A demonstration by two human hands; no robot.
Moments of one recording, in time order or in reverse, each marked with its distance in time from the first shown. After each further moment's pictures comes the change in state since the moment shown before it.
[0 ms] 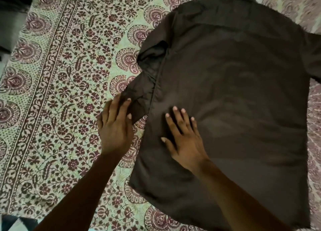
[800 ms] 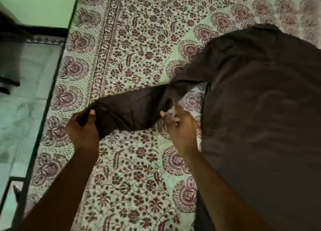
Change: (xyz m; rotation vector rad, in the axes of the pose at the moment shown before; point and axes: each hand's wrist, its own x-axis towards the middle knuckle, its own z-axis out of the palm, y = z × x) left_hand 0.183 -0.186 -0.105 -0.797 0.307 -0.647; right_hand 0.221 -0.158 -0.003 0.671 0.291 0.580
